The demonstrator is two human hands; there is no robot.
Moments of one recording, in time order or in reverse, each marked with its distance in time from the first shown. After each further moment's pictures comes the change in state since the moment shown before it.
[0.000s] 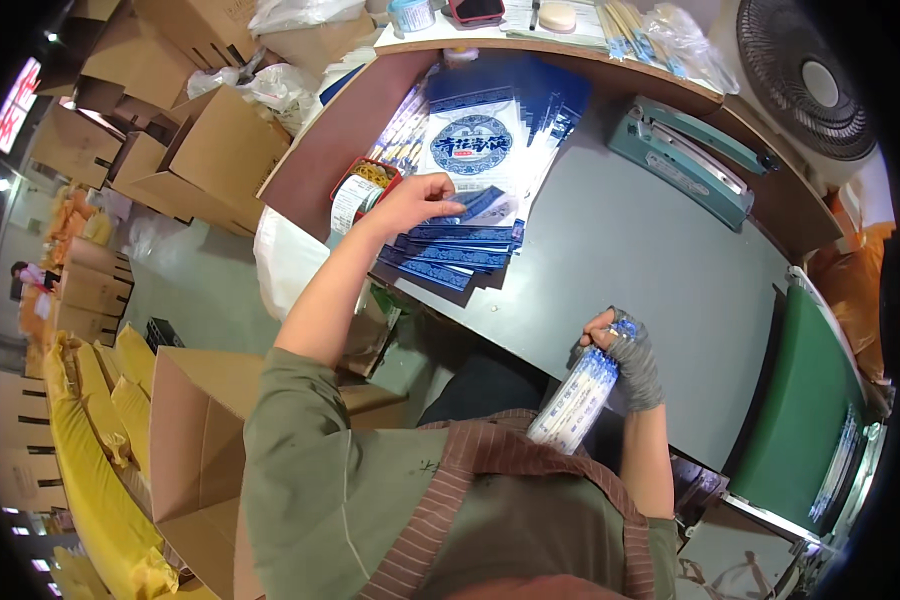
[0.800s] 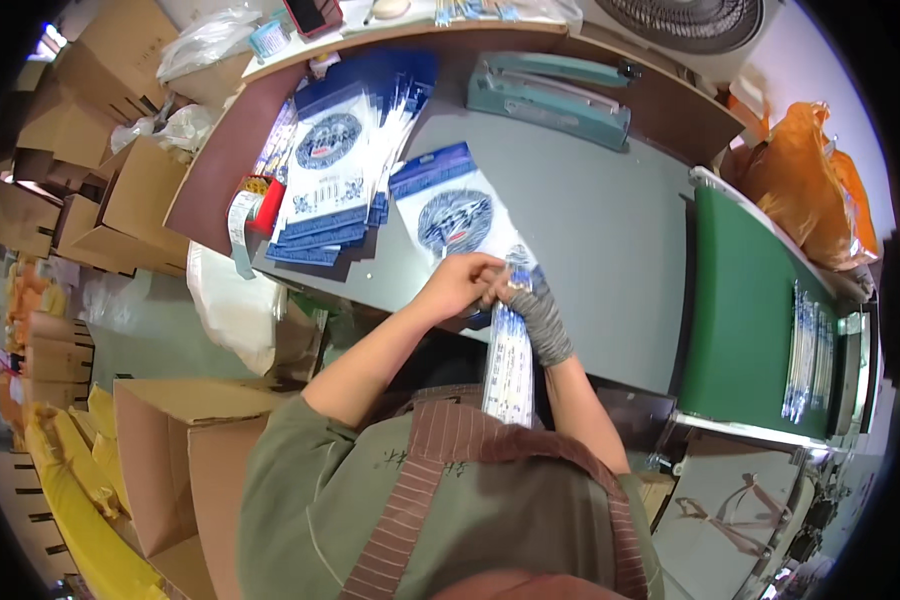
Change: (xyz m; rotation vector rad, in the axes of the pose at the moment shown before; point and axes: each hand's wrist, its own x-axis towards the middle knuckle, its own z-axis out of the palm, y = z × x) left_hand -0.014 0.101 0.265 -0.479 -0.178 -0.153; right_hand -0.027 0.031 -0.062 -0.173 -0.012 -0.319
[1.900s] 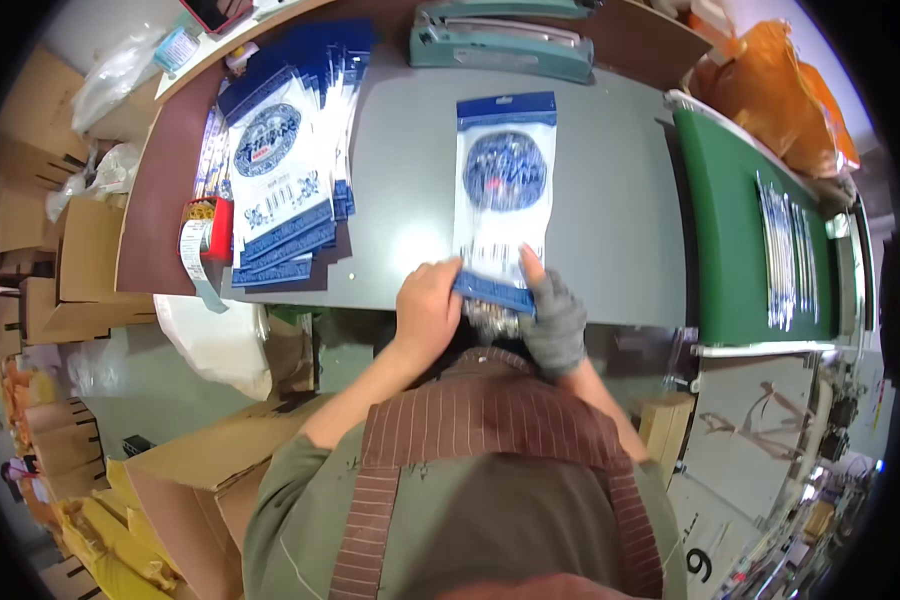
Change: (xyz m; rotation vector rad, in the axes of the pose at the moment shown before) left_hand -0.062 -0.022 -0.016 0.734 0.349 0.532; right_hand -0.056 -0.002 0.038 -1.358 0.383 -0.173
